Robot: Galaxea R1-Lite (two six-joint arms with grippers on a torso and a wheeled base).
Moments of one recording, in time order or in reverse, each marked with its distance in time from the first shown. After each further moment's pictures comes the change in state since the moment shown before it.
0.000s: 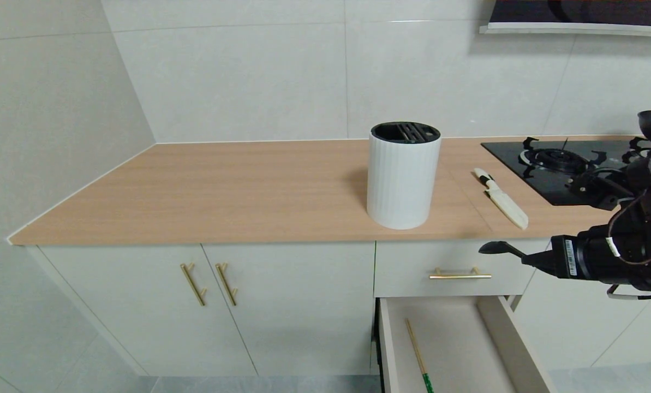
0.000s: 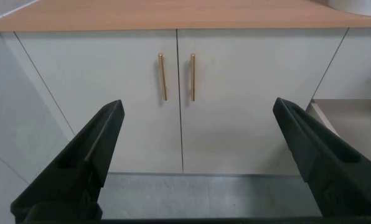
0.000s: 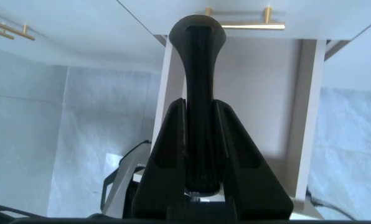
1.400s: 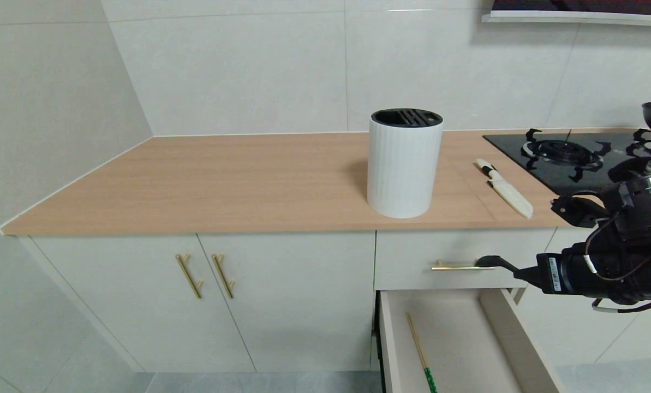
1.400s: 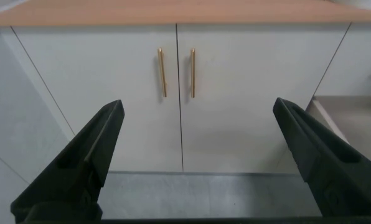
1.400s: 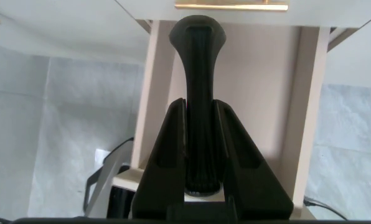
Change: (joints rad) left arm 0.000 0.000 0.000 0.000 0.000 0.000; right arm 0.001 0.070 0.086 -0.115 -0.018 -0.031
